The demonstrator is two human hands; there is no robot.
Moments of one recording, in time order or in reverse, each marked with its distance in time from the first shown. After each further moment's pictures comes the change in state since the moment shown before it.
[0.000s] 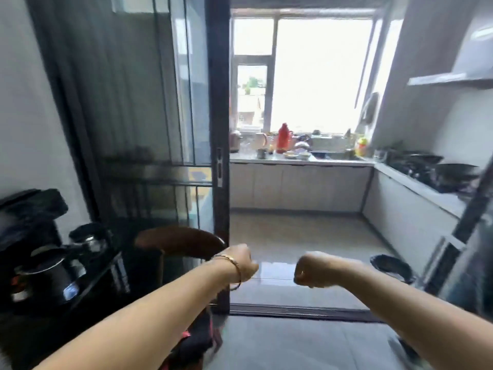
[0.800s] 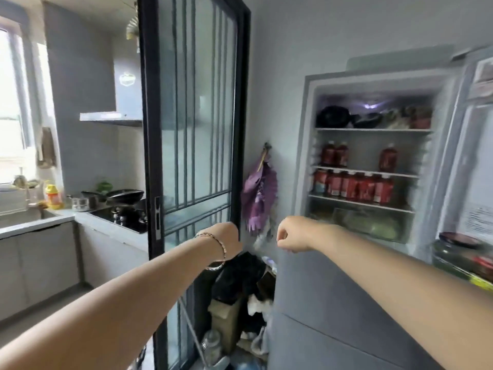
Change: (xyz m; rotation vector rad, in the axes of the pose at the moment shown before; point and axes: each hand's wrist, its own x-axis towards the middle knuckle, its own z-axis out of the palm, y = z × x) left_hand 0.180 0.856 0.165 0.274 -0.048 1.103; right_hand -0.318 0.717 -0.046 0.342 0.447 1.122
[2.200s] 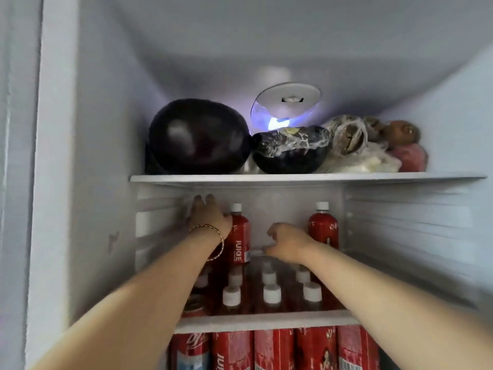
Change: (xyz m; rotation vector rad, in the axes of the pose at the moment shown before) left_hand 0.775 0.438 -0.050 -0.548 0.416 0.397; right_hand 0.488 0.559 -0.213 0.152 0.496 0.524
